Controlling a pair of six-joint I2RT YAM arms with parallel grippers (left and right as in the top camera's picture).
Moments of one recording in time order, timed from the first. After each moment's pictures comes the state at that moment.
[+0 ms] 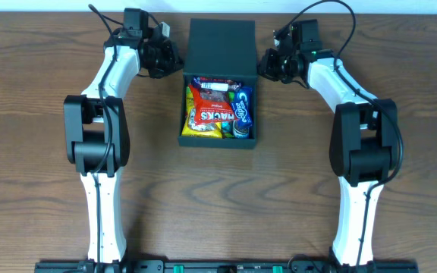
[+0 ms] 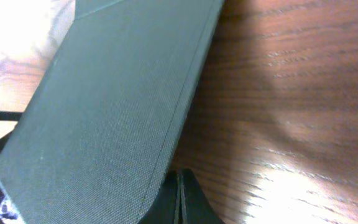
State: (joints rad) left arm -0.07 2.42 1.96 -0.62 0.65 -0.41; right arm 0.14 2.33 1.76 -0.41 -0.58 0.45
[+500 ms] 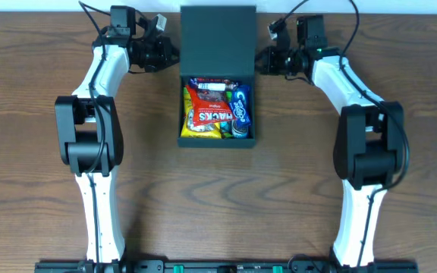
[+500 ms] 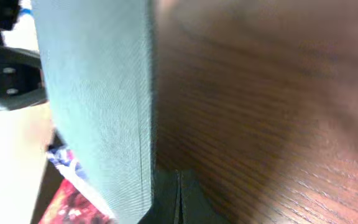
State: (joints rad) left arm -0.03 2.41 1.97 -0.58 0.84 -0.27; right arm 0.13 2.27 1.76 -0.39 -0.74 0.23
